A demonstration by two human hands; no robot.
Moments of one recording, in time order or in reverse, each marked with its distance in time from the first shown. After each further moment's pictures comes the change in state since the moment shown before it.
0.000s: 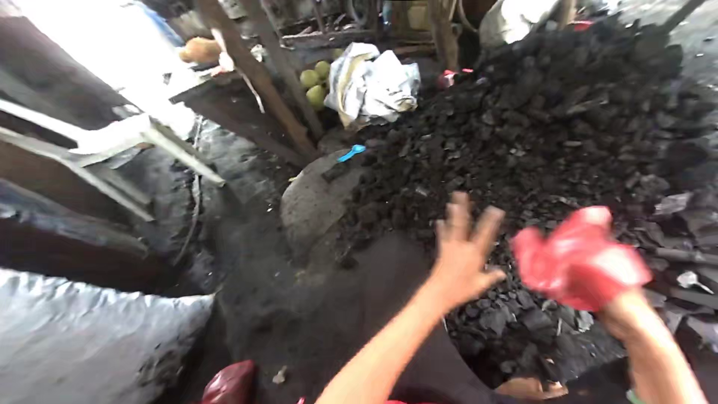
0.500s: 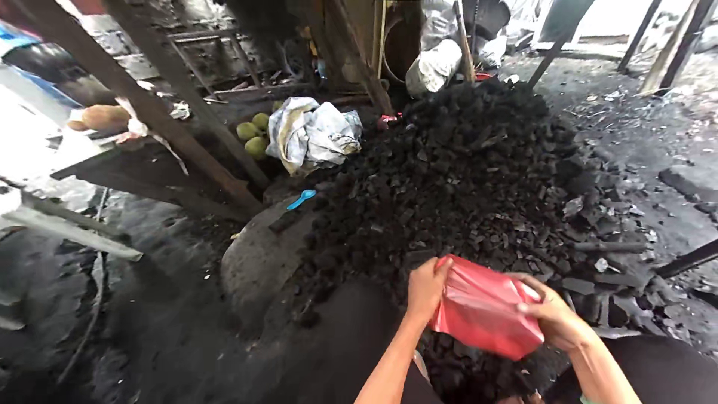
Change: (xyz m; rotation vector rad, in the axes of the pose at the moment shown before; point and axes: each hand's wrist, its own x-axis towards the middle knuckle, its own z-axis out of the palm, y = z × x) left_hand 0.030 -0.013 0.041 -0.345 -0.217 -0.563; right_hand -0.004 0.018 0.000 0.306 -0.161 -0.025
